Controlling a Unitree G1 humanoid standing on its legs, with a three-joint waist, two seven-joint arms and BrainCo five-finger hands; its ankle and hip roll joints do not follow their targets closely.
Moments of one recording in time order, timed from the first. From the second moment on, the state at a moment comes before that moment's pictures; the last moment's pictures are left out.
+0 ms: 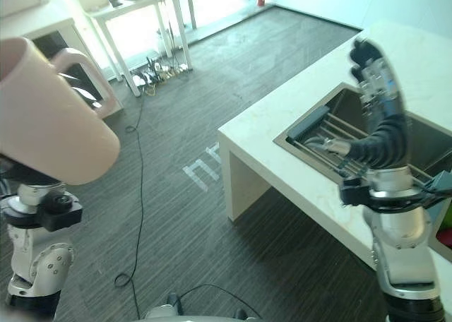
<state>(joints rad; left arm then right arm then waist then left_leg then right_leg) -0.02 0.47 0.11 -0.53 -0.81 -0.39 -0.28 -0.03 -0.68 -0.27 -0.52 0.26 -0.21 -0.07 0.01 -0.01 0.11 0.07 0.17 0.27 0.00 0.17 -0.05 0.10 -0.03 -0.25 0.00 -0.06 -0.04</state>
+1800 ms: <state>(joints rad) -0.09 0.47 0.12 -0.49 -0.88 -0.34 -0.22 0.07 -0.58 -0.28 -0.54 0.25 -0.13 -0.01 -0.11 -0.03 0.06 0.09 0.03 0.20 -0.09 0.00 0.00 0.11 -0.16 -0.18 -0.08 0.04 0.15</state>
